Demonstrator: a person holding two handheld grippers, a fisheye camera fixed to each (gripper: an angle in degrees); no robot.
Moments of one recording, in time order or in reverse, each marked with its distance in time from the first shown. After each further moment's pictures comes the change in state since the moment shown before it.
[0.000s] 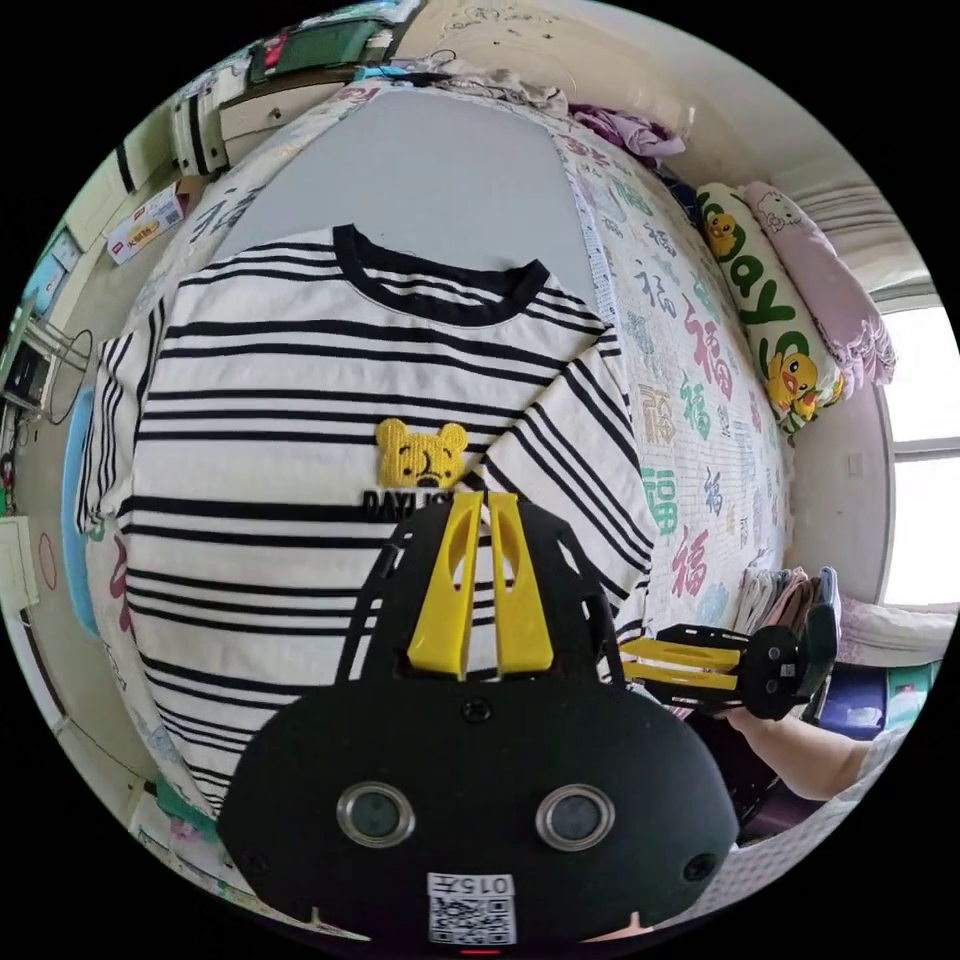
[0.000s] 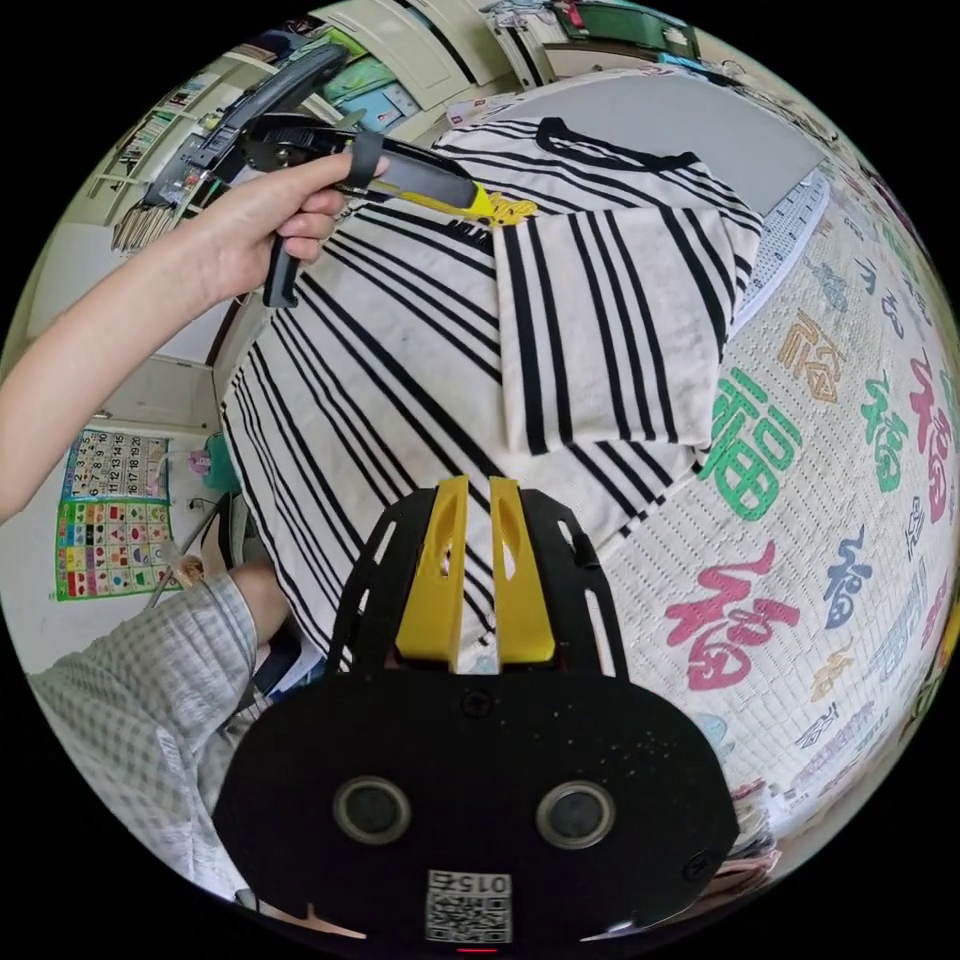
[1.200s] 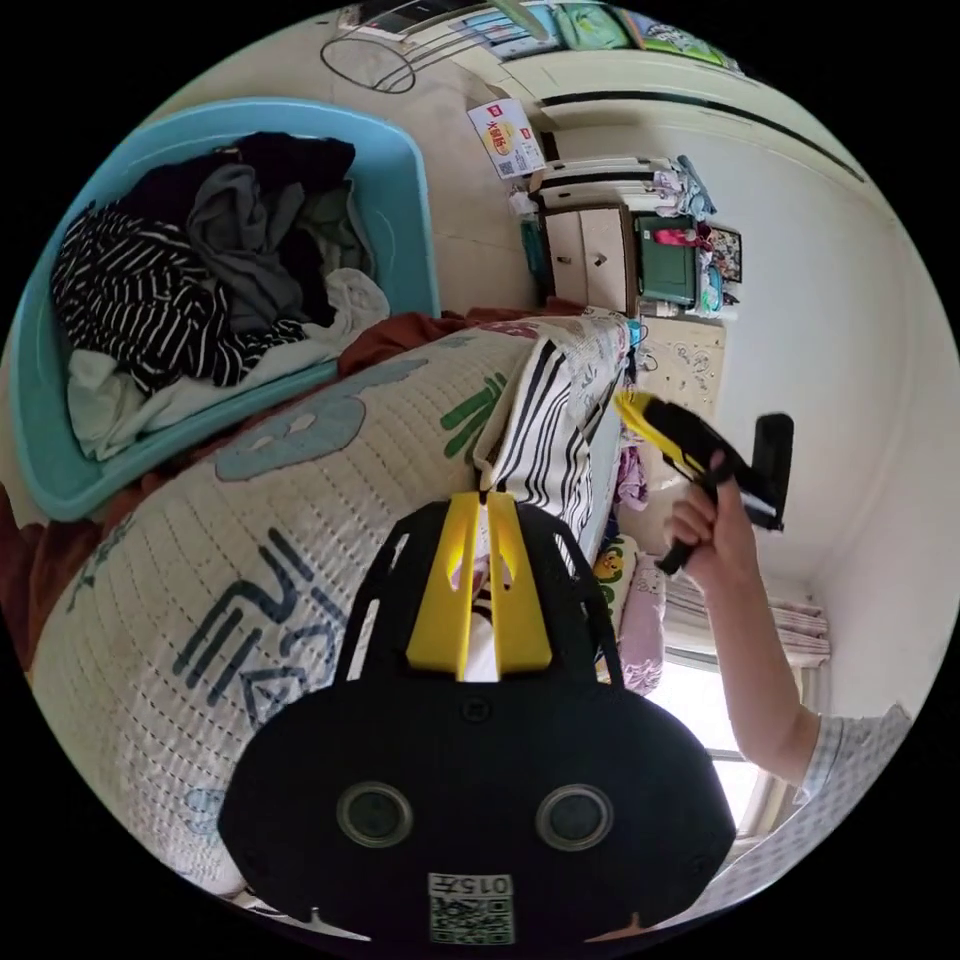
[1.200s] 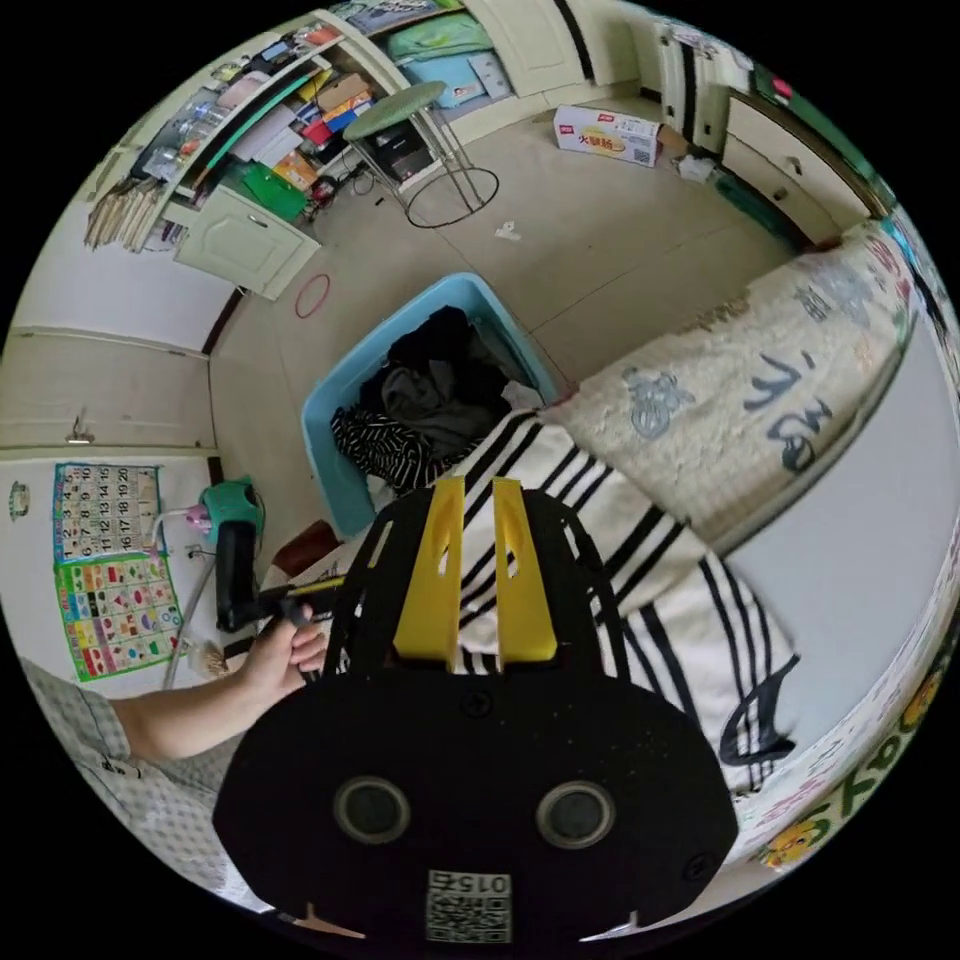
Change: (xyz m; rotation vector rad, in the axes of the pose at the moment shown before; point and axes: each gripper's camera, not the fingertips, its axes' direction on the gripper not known) left arm -0.420 0.255 0.347 0.401 0.713 -0.815; right arm -0.282 -0.639 0.035 -0.128 0.102 -0.196
